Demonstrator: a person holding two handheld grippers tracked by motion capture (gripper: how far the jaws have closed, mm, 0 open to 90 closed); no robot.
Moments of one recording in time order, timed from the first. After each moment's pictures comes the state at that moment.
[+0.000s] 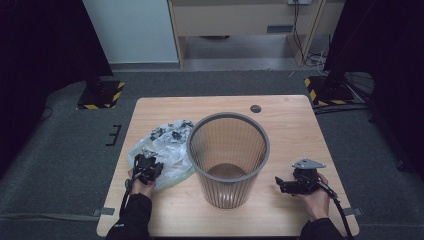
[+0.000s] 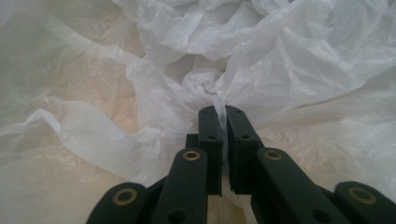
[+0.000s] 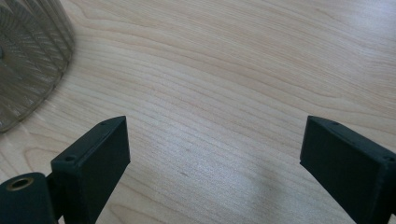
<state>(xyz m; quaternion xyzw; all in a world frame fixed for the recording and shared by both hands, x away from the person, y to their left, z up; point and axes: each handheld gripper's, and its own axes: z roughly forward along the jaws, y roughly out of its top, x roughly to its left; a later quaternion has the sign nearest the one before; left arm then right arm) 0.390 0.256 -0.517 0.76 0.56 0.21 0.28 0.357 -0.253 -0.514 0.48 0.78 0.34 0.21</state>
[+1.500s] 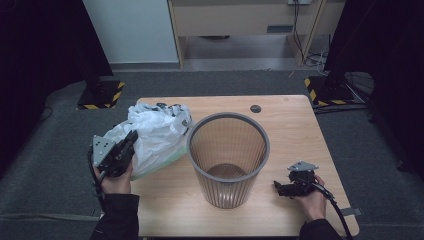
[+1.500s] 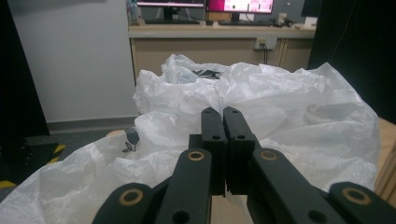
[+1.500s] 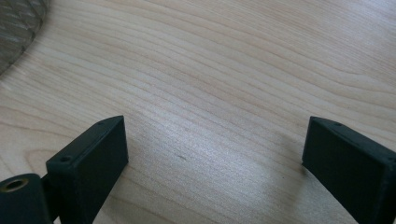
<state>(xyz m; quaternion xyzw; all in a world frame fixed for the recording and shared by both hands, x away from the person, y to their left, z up) 0.323 0.282 -0.365 0.59 0.48 0.39 0.52 0.359 -0.247 -0.531 0.48 0.80 0.30 0.20</state>
